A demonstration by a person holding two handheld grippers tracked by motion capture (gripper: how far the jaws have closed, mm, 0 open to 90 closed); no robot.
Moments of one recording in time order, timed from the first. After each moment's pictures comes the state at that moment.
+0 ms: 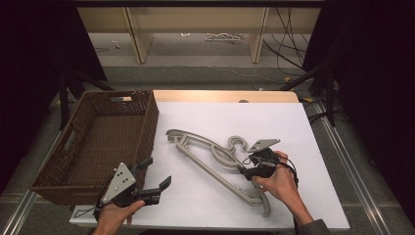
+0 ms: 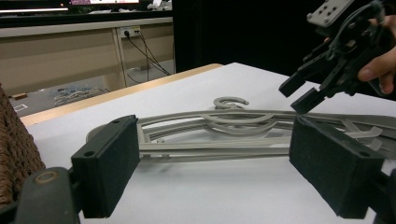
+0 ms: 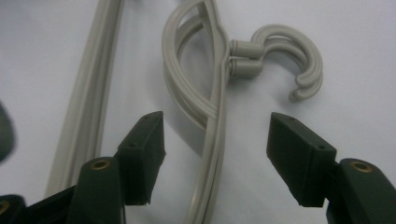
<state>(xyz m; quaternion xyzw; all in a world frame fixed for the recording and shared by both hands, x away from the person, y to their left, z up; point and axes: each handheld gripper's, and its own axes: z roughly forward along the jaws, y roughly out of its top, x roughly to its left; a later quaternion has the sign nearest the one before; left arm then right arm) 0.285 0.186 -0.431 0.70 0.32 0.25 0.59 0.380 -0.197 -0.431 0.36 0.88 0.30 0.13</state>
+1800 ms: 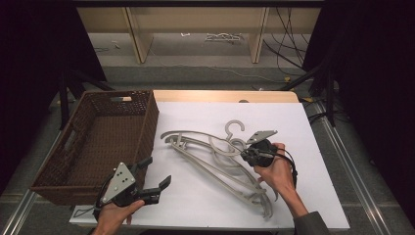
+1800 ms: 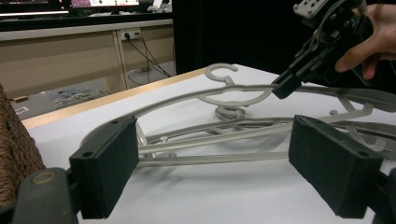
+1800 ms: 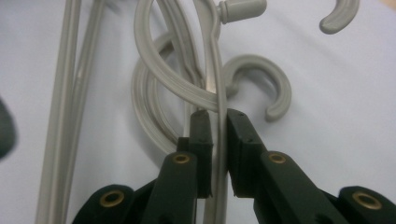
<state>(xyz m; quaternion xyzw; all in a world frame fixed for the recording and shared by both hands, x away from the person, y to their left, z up) 0.286 0.187 -0.430 0.70 0.31 0.26 0.59 0.394 -0.192 -0.414 0.35 0.88 0.29 0.16</state>
